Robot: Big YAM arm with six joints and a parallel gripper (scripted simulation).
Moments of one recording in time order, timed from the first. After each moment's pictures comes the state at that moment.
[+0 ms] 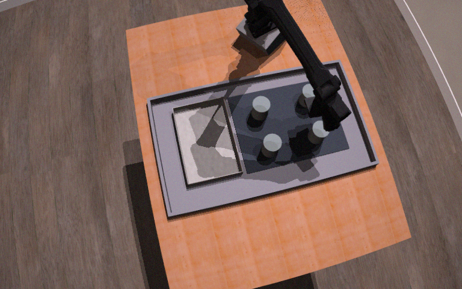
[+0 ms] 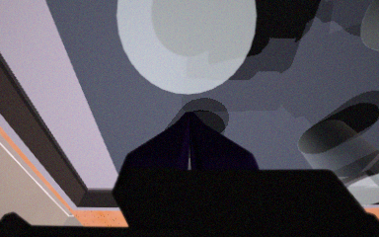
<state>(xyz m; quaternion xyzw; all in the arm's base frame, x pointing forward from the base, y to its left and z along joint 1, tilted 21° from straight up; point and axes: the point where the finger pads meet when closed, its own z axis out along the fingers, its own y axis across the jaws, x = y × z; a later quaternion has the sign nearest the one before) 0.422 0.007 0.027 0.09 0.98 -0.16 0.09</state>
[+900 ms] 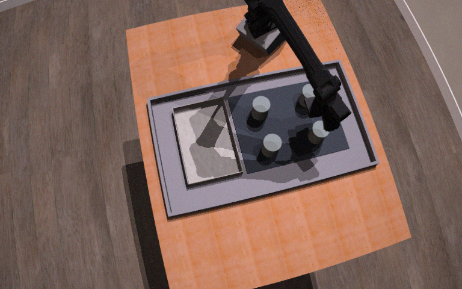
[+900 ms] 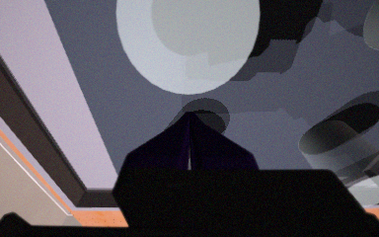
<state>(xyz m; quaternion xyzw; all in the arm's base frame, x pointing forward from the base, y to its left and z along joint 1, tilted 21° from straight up) 0.422 0.007 0.025 0.09 0.98 -0.16 0.08</state>
